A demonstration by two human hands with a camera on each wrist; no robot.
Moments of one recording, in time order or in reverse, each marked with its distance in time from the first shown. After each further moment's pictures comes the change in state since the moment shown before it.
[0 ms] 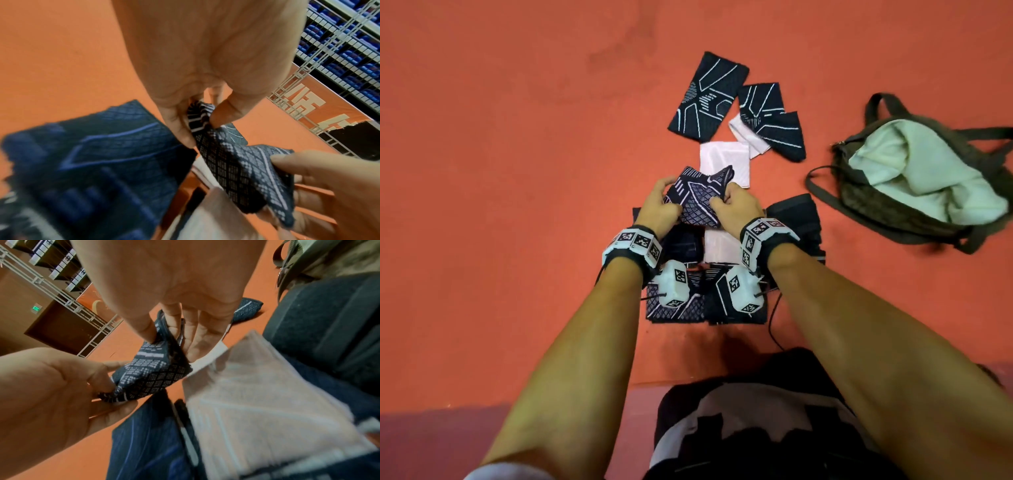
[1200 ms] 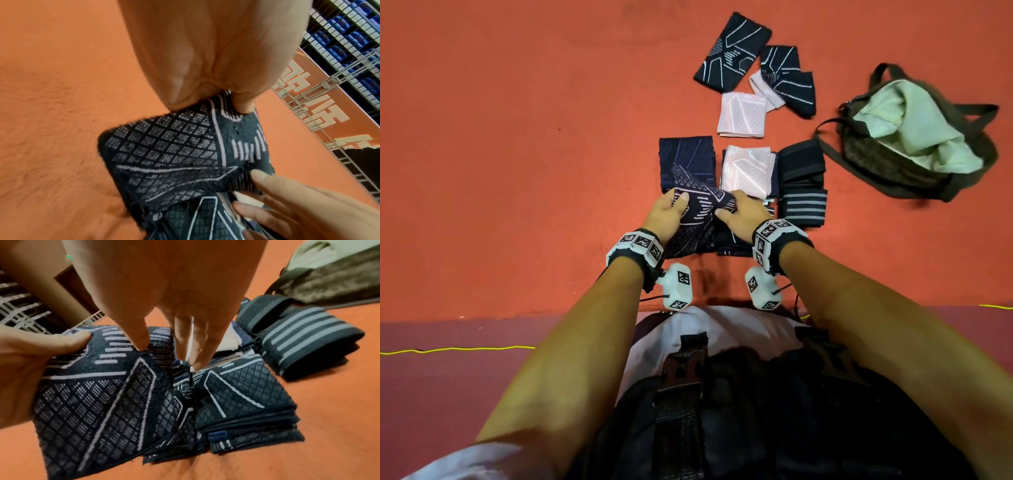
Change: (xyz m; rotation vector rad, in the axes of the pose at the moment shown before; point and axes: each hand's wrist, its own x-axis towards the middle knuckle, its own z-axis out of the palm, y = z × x) left_hand -0.151 -0.107 -0.022 -0.229 -0.024 0.096; right_hand -0.147 0.041 0.046 -0.238 -0.172 -0.036
